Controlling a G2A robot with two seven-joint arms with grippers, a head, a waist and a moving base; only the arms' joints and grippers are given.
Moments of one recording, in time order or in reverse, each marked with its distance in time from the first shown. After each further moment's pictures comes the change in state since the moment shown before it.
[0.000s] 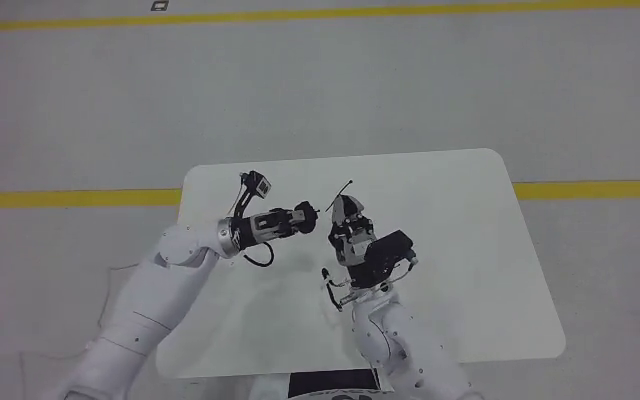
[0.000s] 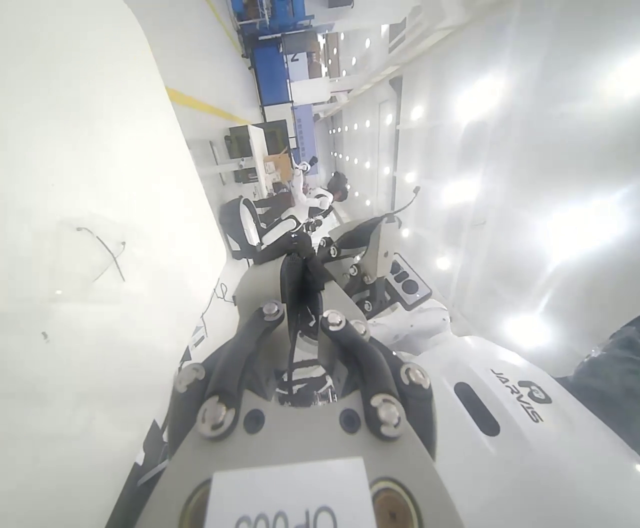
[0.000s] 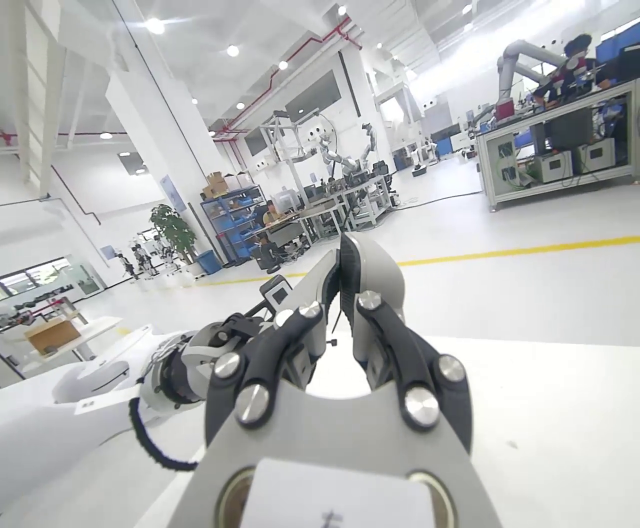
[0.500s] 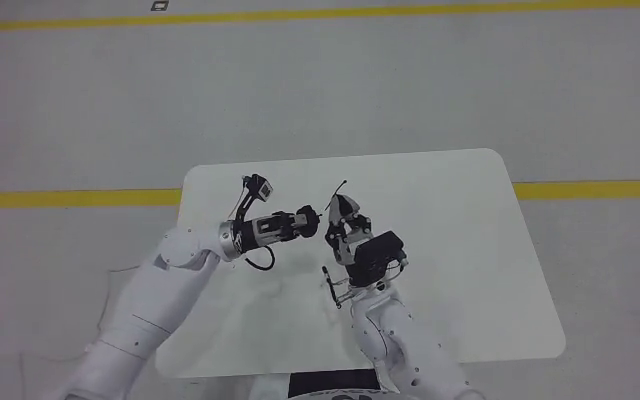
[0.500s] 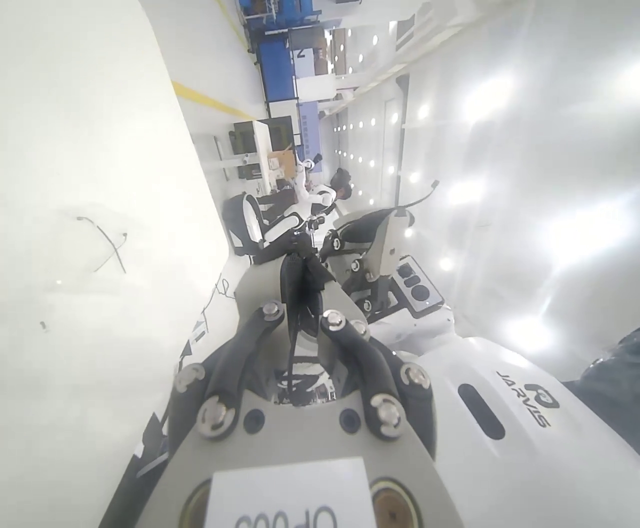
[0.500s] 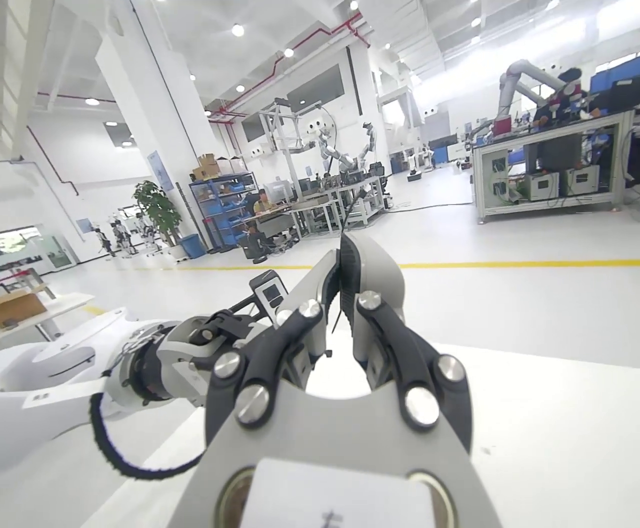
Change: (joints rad) left arm 0.017 0.005 -0.001 -0.027 0.024 0.025 0.012; right arm 0.018 0.000 0.000 0.020 -0.107 0.032 0.016
